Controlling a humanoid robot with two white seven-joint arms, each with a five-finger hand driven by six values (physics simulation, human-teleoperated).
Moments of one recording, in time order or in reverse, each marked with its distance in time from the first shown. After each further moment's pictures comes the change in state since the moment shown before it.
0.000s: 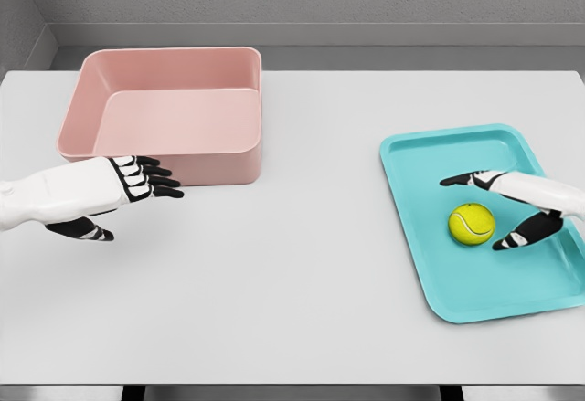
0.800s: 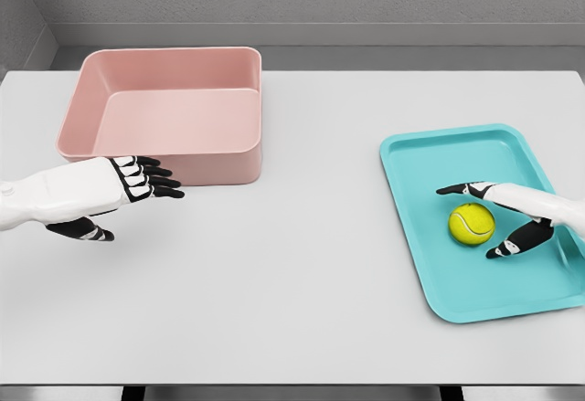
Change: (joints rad) left arm 0.000 -0.001 0.000 0.000 0.000 0.000 -0.001; right arm 0.000 0.045 0.019 0.073 0.017 0.000 0.000
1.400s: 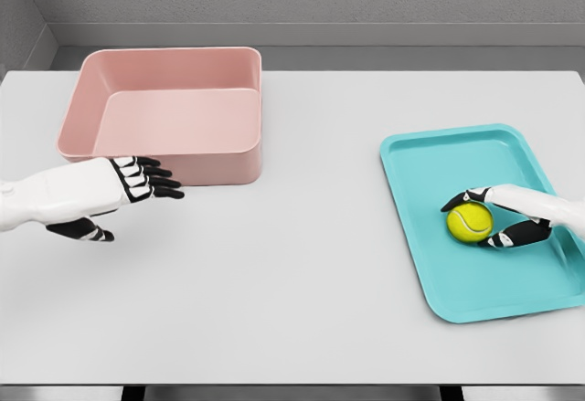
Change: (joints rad) left arm 0.000 0.000 0.000 0.000 0.000 0.000 0.000; right arm -0.003 0.011 -0.002 0.017 0.021 0.001 0.000
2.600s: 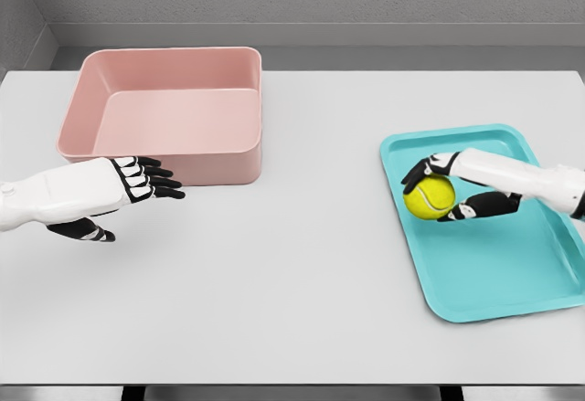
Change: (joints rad) left arm 0.002 -0.003 0.000 0.000 0.000 0.000 0.000; right arm -0.071 0.015 -0.018 -0.267 -0.061 -0.002 0.000
